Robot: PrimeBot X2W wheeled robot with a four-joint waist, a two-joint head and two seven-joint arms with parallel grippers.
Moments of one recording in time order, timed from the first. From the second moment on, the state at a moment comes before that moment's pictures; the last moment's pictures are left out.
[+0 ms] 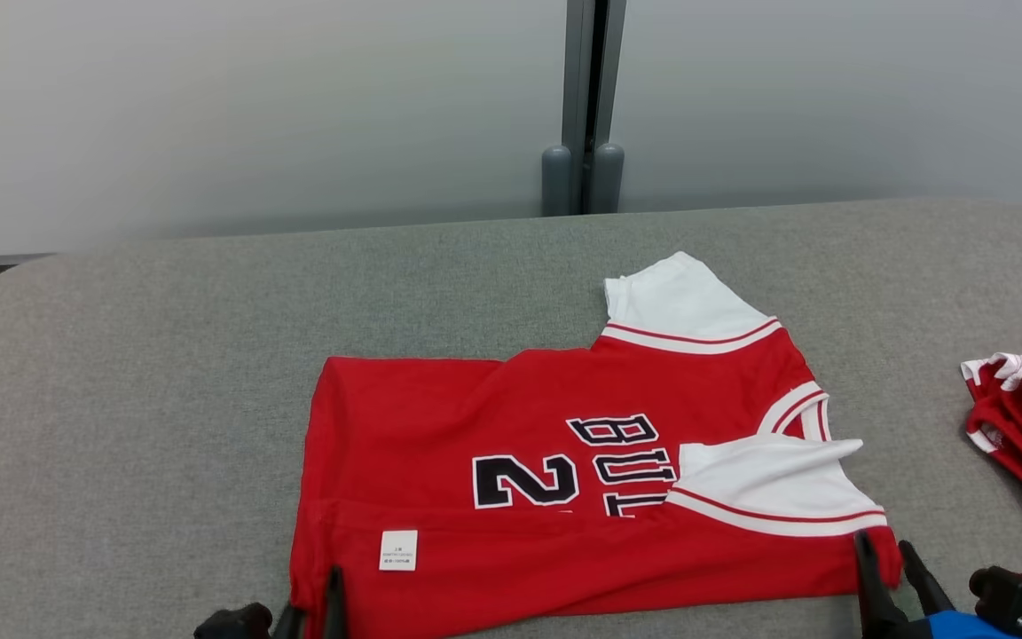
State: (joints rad) left arm -0.02 0.05 -0.22 0.65 -0.46 -0.04 -0.26; right arm -0.08 -0.12 -0.03 0.66 0.43 0.13 -0.26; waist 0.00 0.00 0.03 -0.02
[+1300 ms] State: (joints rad) left arm -0.71 0.06 -0.15 1.08 -0.43 0.02 -0.25; right arm -0.66 -0.33 0.30 0.68 0.50 0.13 -0.24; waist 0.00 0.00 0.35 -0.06
